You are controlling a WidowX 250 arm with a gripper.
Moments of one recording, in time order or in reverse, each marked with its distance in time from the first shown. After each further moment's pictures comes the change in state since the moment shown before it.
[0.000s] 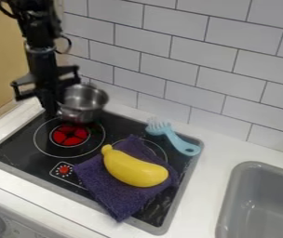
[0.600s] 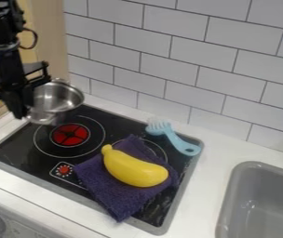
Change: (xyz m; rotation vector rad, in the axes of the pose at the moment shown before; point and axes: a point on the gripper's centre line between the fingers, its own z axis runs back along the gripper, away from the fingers) arm -0.026 0.051 0.015 -0.007 -0.031 0.091
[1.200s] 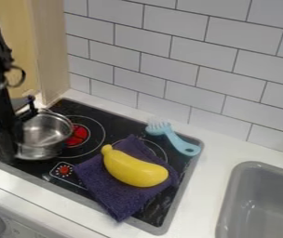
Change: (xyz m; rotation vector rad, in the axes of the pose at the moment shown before) arm -0.036 0.035 -0.028 0.017 0.017 0.286
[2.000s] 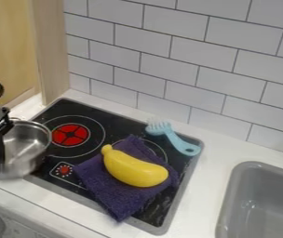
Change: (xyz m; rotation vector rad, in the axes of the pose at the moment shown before) arm -0.010 0.032 0.000 0.063 0.003 0.205
